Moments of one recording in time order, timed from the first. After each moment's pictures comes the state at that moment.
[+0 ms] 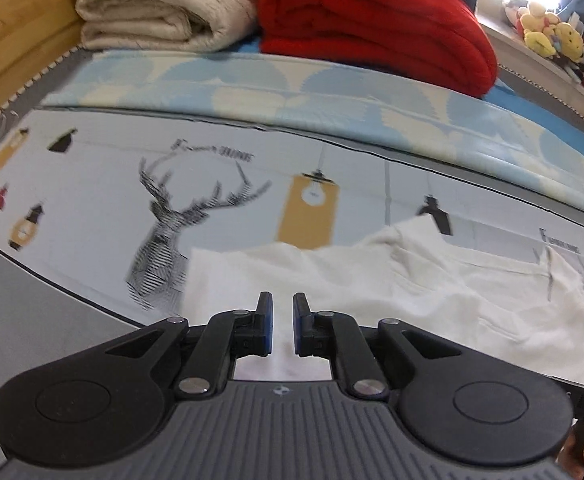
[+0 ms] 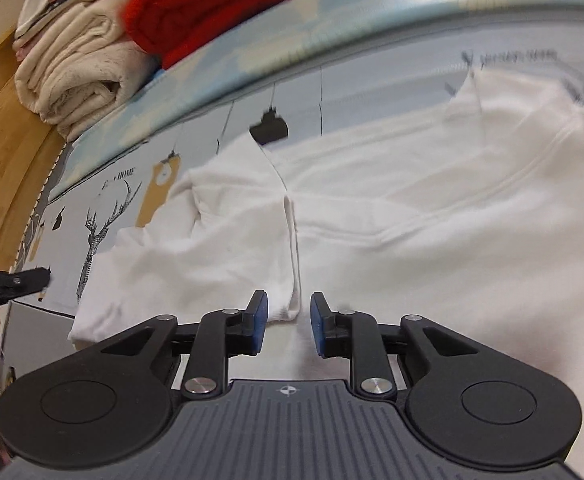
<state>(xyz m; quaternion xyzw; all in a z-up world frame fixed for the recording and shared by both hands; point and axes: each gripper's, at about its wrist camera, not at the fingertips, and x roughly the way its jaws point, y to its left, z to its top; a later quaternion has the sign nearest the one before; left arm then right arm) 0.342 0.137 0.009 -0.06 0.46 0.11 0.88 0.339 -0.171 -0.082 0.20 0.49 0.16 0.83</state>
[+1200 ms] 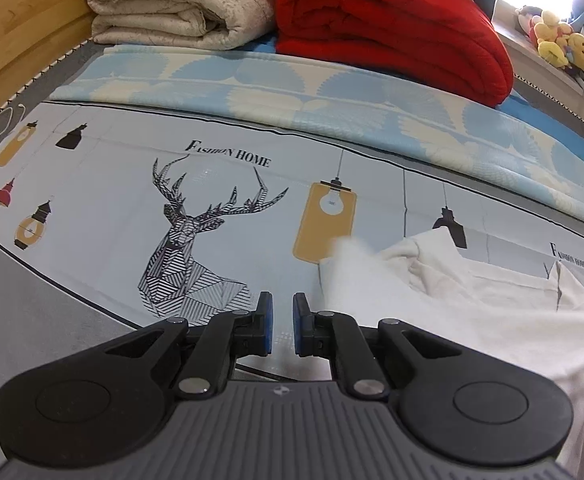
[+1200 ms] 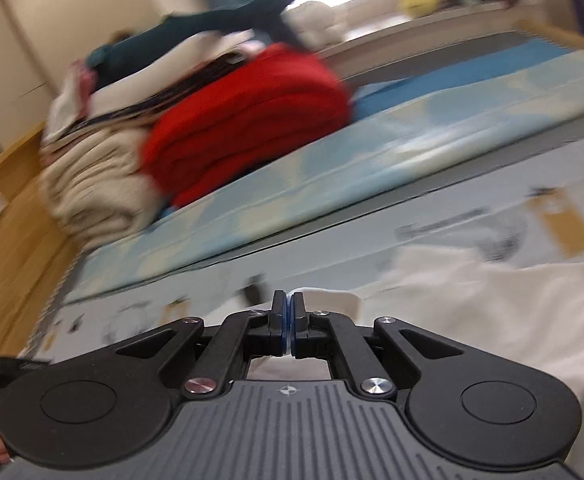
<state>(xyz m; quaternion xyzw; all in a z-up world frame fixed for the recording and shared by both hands) 0.352 0.152 0.010 -0.08 0.47 0.11 0.87 0.308 -0.296 0.015 0.21 0.31 0.08 0.92</state>
